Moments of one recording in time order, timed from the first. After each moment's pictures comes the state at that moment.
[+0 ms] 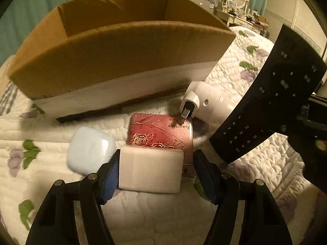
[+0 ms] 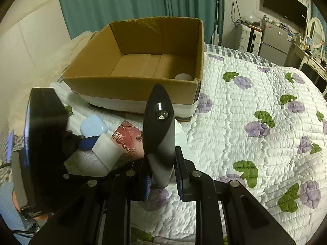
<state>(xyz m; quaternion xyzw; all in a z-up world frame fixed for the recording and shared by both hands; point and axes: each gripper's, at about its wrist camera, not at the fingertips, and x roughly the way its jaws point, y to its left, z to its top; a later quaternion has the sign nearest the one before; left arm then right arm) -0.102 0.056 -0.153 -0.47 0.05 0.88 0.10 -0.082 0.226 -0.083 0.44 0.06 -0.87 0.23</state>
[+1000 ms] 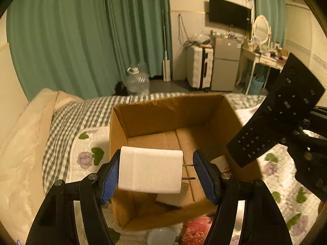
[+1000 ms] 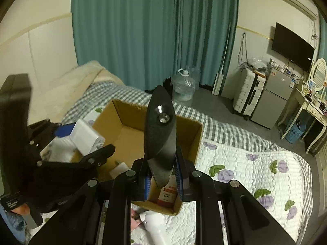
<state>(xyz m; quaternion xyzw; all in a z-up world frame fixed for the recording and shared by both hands) -0.190 0.016 -0.032 -0.36 0.05 0.93 0.00 -0.171 0.187 0.042 0.34 0.11 -0.90 0.25</state>
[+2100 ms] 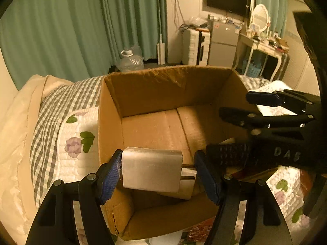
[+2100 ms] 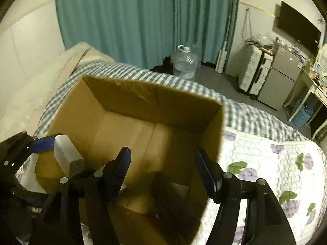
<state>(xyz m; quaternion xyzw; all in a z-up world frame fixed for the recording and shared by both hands) -0.198 0.007 -0.053 -0.41 0.04 0.91 0.03 -0.233 0.169 -0.027 0.40 0.10 -0.88 0.23</state>
